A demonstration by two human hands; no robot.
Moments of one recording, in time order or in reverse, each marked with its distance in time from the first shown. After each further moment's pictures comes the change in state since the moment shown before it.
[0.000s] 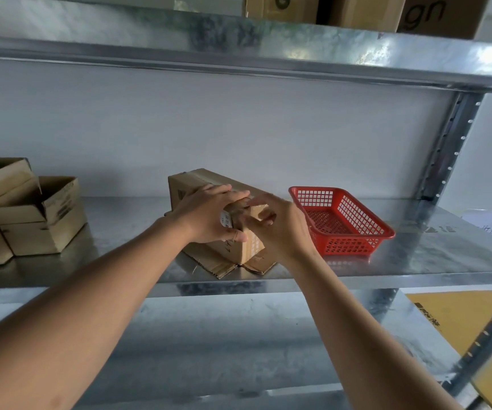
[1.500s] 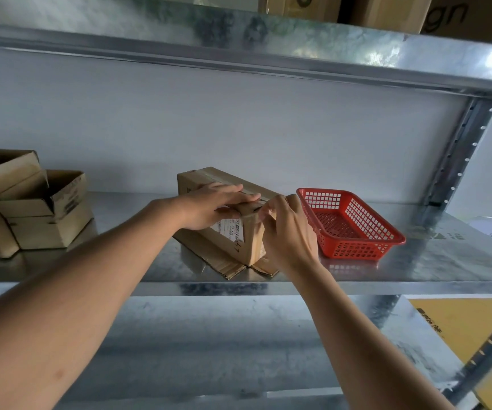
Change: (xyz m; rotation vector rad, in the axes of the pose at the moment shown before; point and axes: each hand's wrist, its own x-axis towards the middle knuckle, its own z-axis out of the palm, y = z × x) left_hand 0.016 -0.039 -0.001 -0.267 -0.164 0.128; right_hand 0.000 0.010 0.021 -0.303 0.067 -0.027
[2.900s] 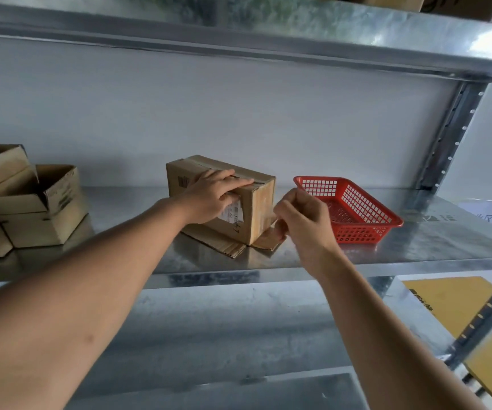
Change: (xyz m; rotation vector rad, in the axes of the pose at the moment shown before) left_hand -0.006 0.011 0.008 0.054 0.137 -0.086; right_hand -0.017 -0.003 -0.021 0.944 -0.059 0.299
